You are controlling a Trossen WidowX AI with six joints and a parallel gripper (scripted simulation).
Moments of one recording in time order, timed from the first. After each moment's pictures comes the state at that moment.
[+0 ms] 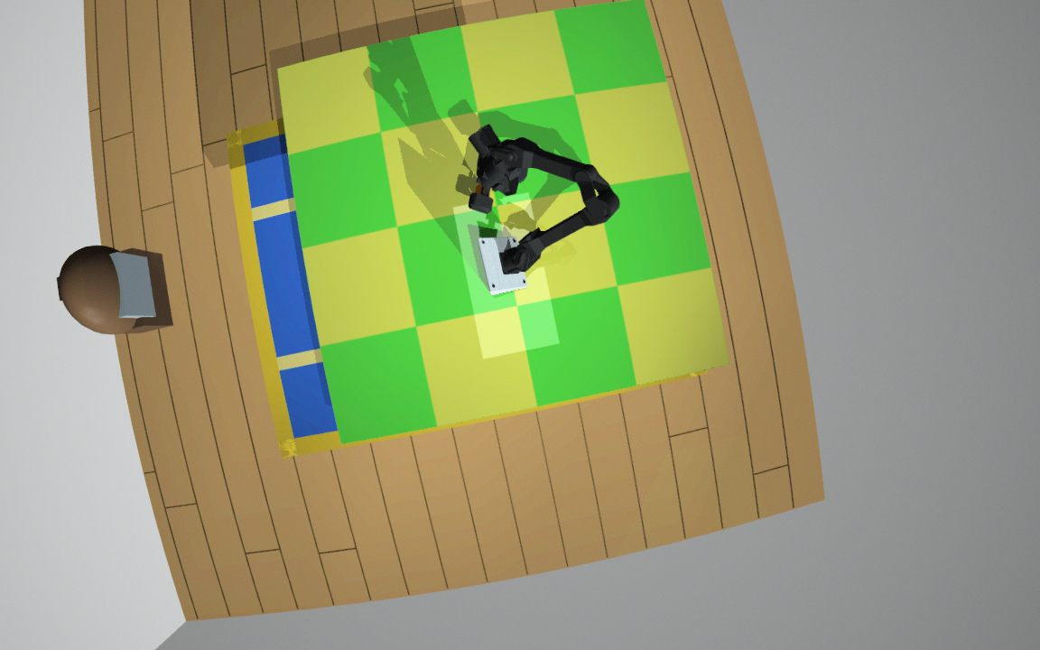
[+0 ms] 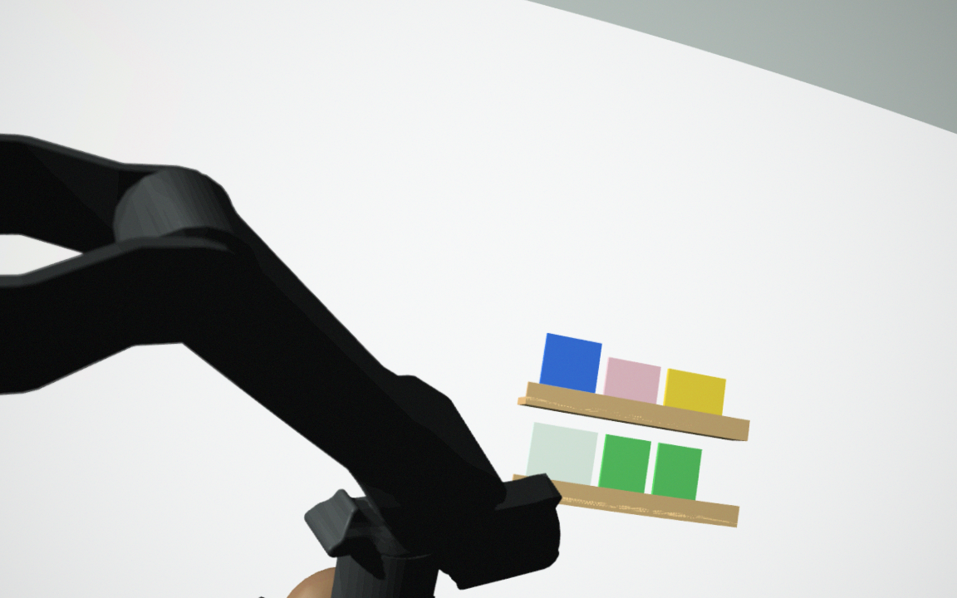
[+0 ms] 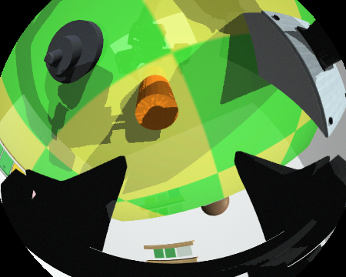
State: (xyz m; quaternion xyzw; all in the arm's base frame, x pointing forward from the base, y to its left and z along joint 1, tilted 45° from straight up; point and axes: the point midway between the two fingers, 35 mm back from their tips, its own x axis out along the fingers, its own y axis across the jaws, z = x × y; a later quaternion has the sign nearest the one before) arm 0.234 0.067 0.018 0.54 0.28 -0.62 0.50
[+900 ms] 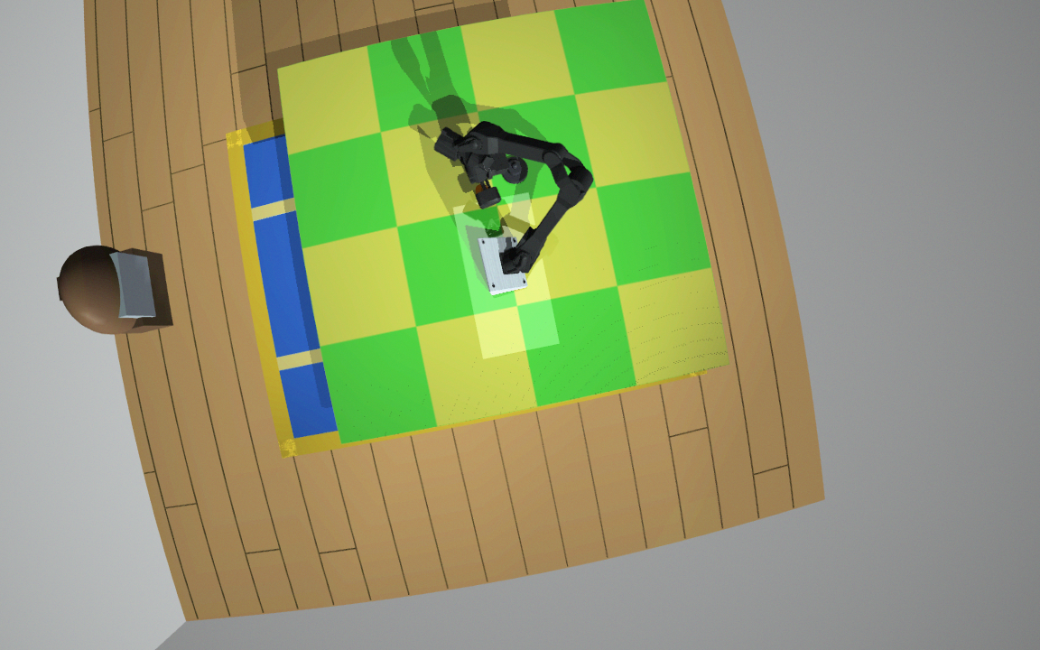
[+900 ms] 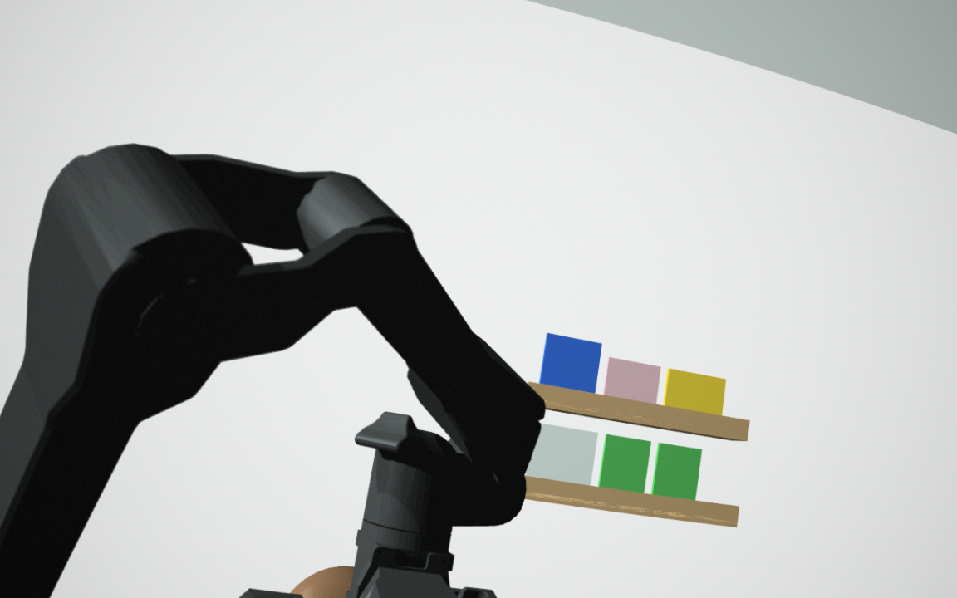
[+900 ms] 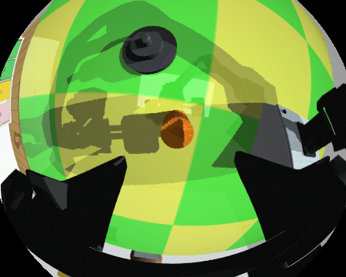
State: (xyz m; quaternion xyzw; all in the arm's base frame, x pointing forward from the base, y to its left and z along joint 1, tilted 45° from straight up) arm 0.241 0.081 0.037 0.22 0.33 -0.62 0.68
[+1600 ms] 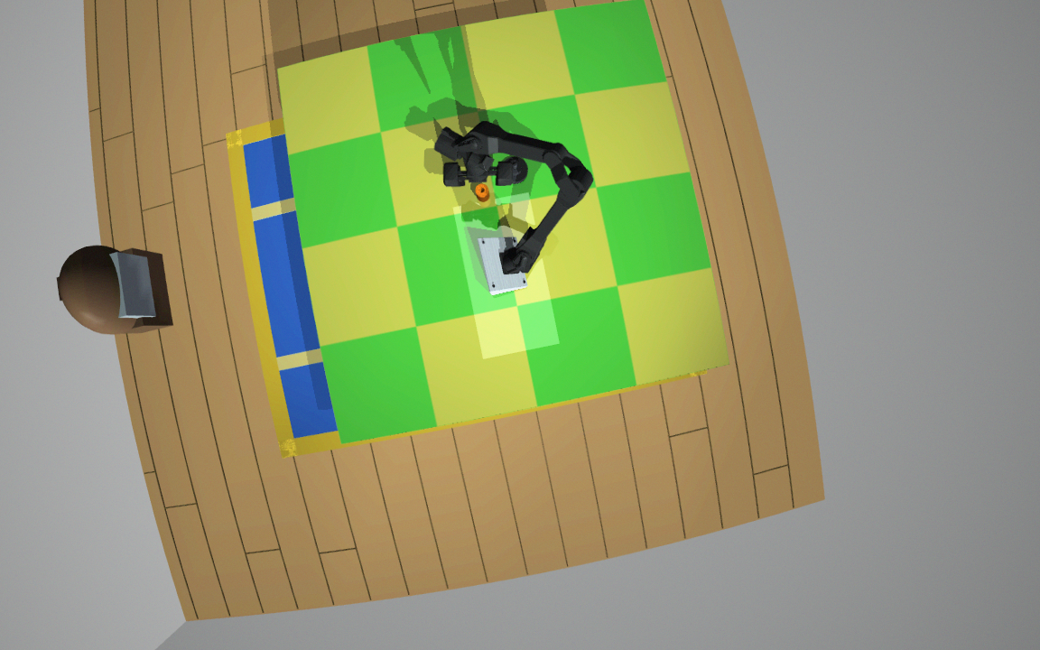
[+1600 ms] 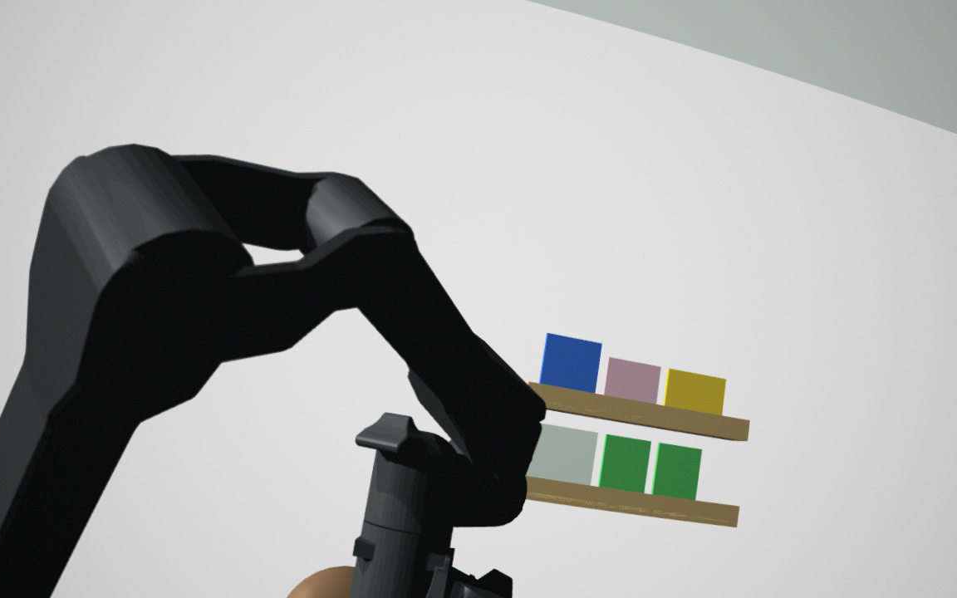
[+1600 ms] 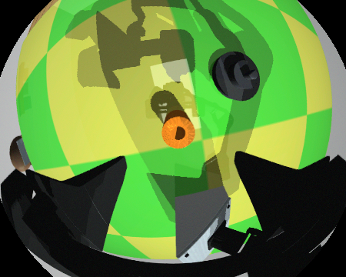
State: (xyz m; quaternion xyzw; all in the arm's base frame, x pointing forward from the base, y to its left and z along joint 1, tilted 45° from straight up) arm 0.242 0.080 0.037 -0.20 0.62 -0.33 0.69
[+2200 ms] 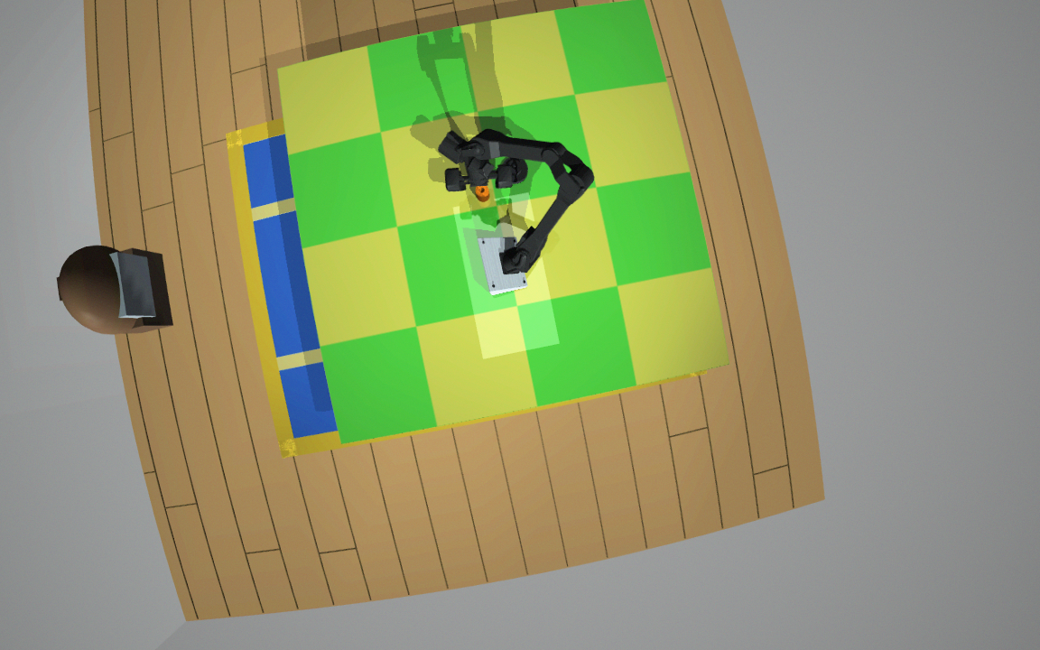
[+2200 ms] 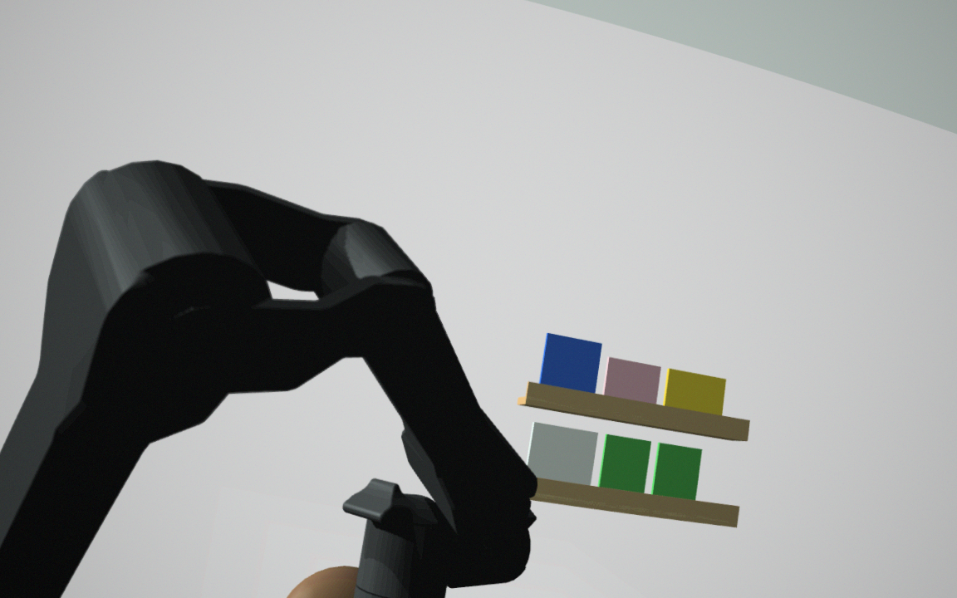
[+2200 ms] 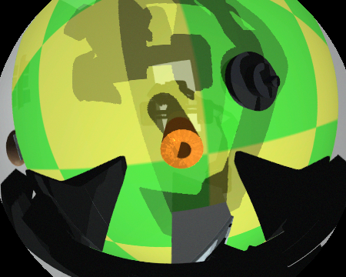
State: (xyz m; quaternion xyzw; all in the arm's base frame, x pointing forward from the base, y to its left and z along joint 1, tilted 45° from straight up) arm 0.246 0.052 0.007 -0.21 0.62 -0.31 0.69
